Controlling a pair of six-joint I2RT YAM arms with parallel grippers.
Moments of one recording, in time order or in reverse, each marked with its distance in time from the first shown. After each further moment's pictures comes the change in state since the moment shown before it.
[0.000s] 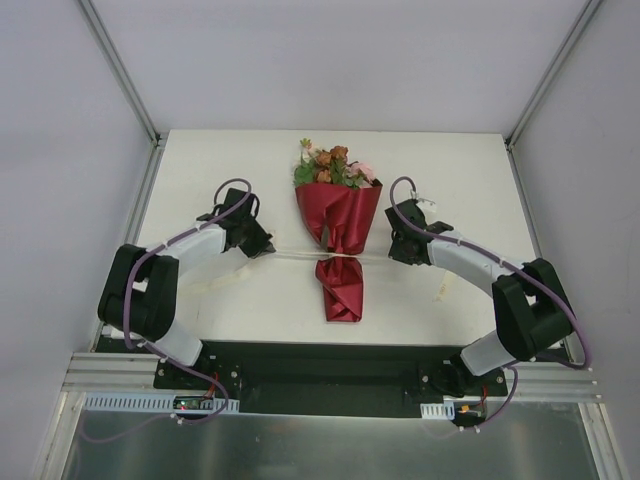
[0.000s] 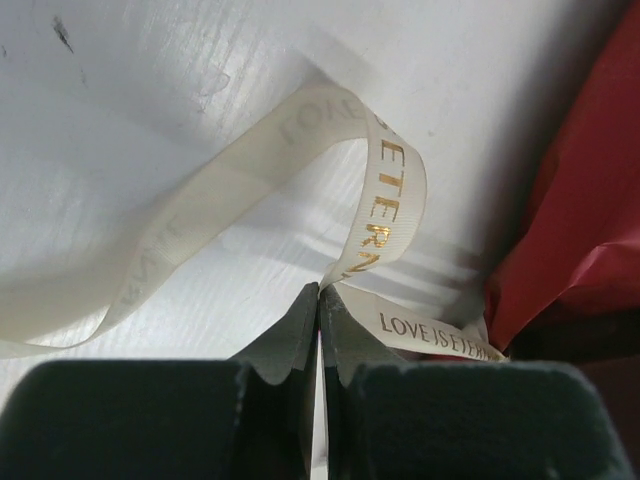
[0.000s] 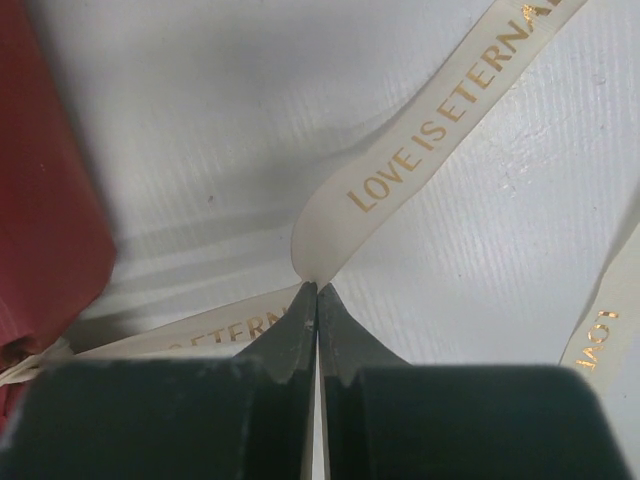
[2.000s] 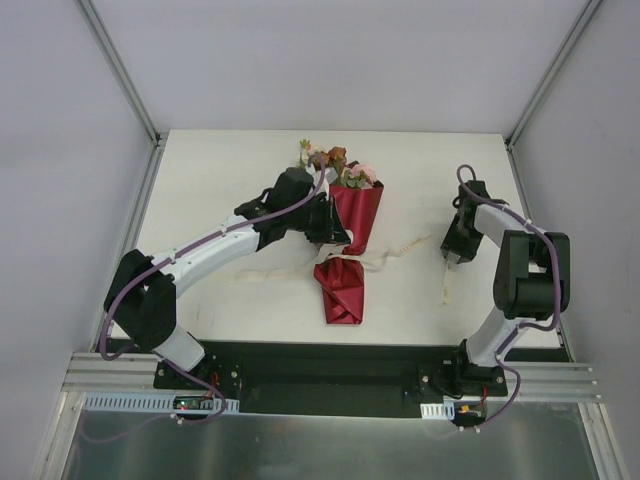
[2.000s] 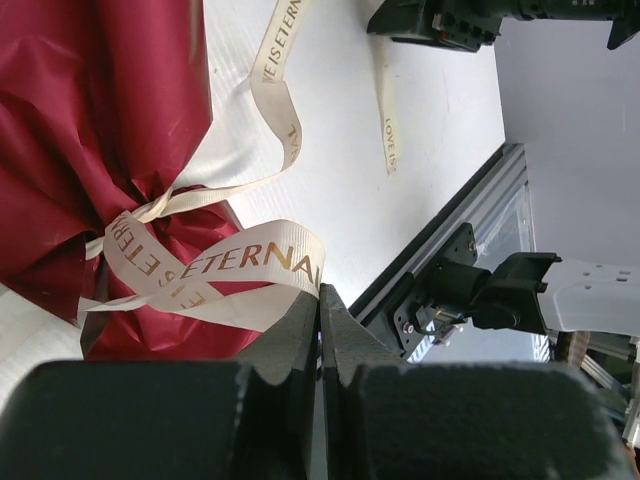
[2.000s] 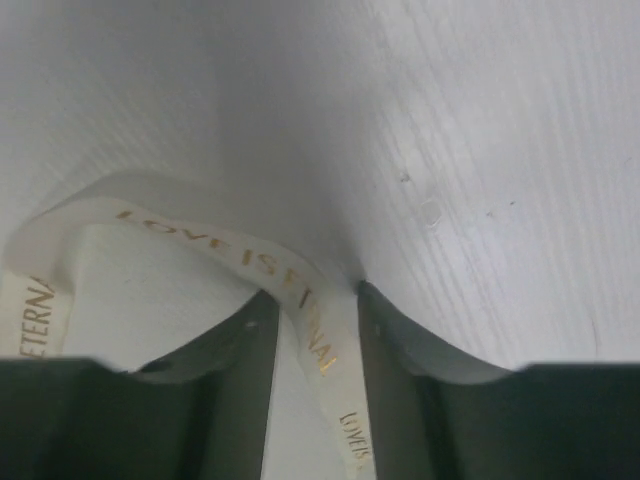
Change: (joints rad) left arm -0.396 -0.010 0.308 0.071 0.339 0.311; right arm -0.546 0.220 0.164 -0.186 -0.208 -0.332
